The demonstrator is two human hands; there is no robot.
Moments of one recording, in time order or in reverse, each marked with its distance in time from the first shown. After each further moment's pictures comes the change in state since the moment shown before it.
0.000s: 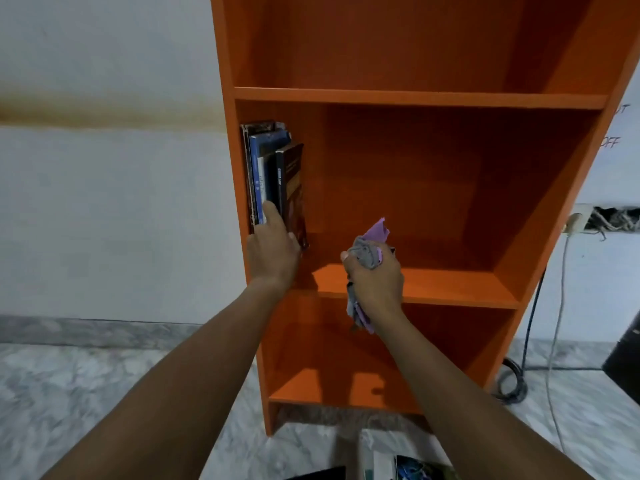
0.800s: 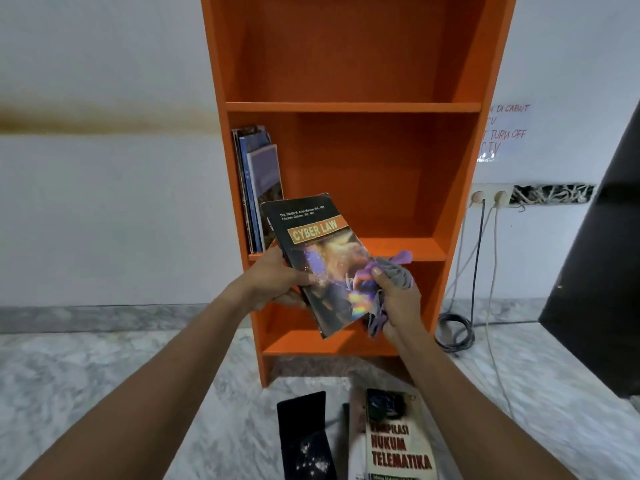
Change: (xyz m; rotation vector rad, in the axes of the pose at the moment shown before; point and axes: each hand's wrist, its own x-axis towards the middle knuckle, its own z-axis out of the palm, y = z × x) left_hand -0.127 0.045 -0.123 -0.624 -0.869 -0.267; right_hand -0.113 0.016 -0.110 0.624 0.089 0.233
